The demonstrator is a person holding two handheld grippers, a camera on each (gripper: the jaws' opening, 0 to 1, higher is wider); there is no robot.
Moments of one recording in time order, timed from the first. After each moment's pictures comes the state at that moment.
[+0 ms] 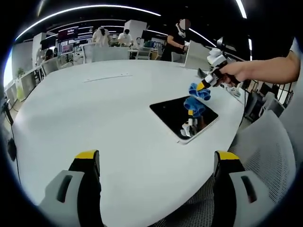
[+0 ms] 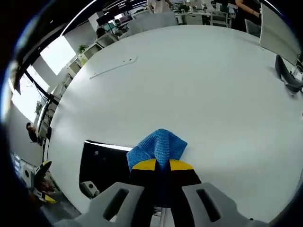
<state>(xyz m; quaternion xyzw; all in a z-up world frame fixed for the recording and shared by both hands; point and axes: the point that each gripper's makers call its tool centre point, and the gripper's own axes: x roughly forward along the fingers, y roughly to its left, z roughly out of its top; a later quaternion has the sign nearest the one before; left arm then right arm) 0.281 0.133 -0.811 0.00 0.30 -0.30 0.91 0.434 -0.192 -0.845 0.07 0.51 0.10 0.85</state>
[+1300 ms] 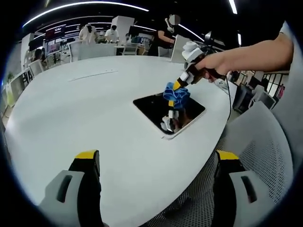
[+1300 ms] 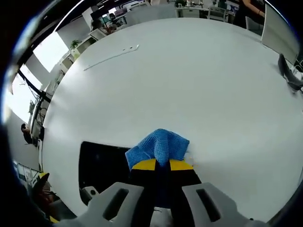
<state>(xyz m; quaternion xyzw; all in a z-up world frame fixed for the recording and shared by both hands) 0.266 0.110 -0.815 0.01 0.31 -0.36 0.88 0.437 -0.150 -0.868 0.06 0.54 0.07 0.84</state>
